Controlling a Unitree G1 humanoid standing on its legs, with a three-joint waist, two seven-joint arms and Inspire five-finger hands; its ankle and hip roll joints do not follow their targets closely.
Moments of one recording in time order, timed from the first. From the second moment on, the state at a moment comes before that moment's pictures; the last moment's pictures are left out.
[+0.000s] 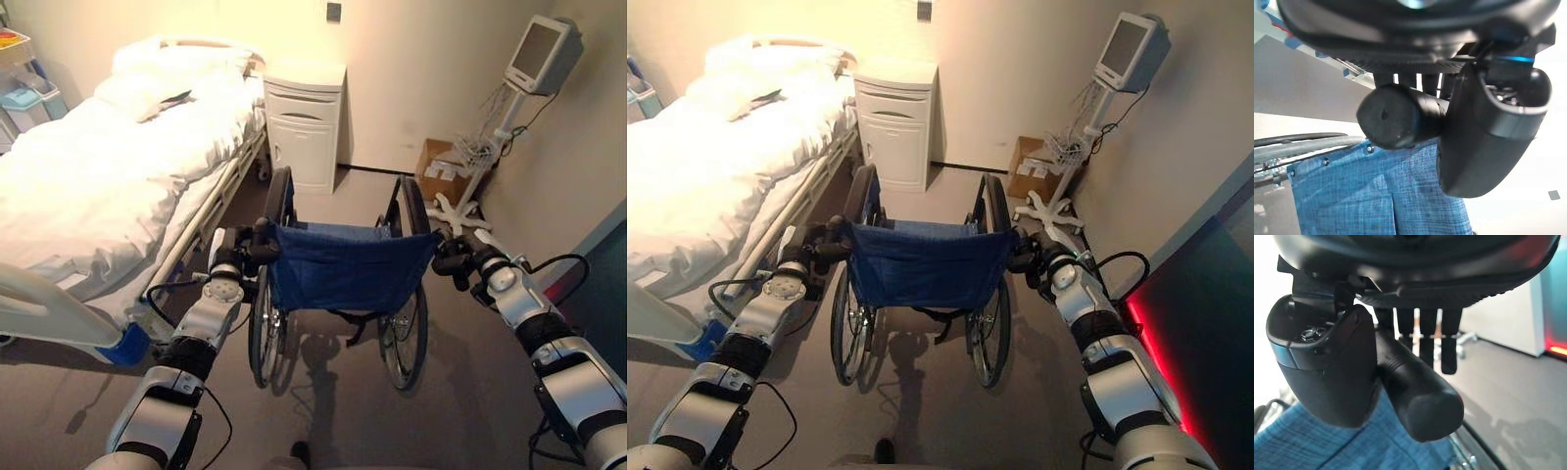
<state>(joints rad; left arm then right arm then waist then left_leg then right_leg) -0.51 0.43 -0.22 0.53 -0.19 0.31 0.28 -0.70 -0.57 0.38 0.81 -0.20 0.22 0.06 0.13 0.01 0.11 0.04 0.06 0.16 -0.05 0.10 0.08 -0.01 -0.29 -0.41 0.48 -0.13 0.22</state>
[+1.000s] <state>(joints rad) -0.47 0.36 -0.24 0.49 -0.14 0.32 0.33 -0.67 -0.60 0.36 0.81 -0.19 0.22 0.05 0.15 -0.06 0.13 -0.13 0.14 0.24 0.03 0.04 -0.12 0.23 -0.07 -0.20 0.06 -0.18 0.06</state>
